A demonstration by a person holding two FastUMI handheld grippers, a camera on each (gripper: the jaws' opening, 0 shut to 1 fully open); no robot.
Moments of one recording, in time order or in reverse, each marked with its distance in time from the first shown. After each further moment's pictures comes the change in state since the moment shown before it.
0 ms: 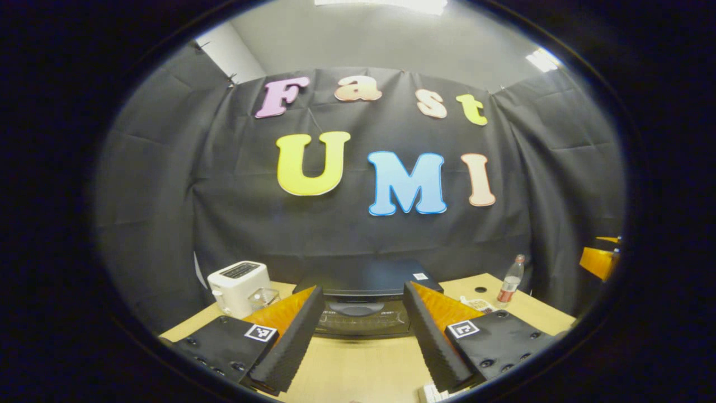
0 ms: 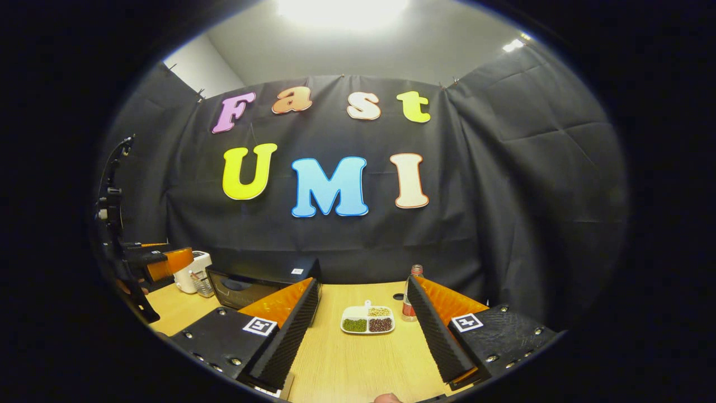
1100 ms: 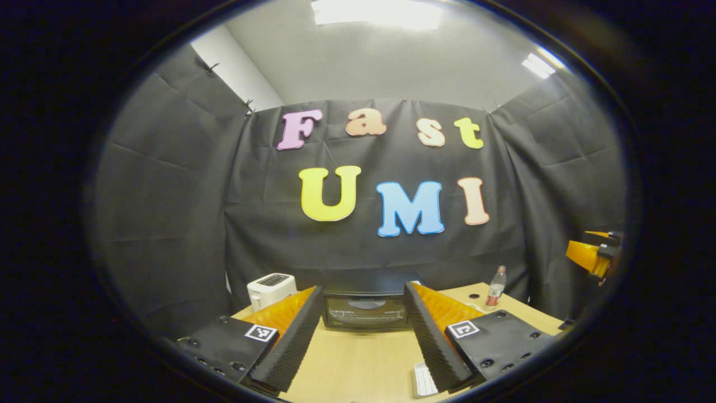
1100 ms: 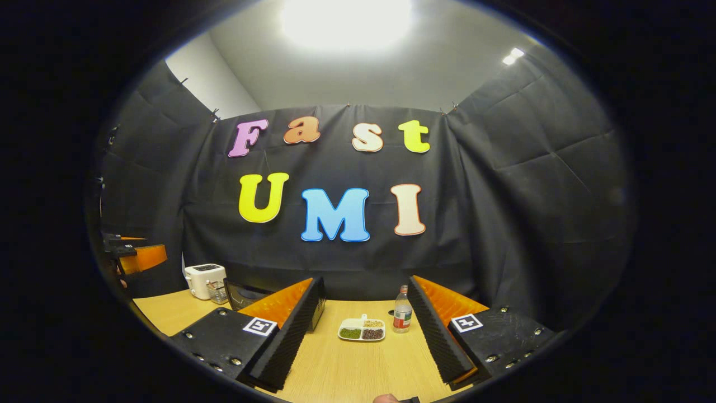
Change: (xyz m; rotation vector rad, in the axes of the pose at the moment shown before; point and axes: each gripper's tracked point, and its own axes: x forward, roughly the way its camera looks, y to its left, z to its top) left arm -0.143 0.010 0.052 0.034 -0.107 0.035; right arm -0.075 -0.014 0.045 -0.028 -0.118 0.024
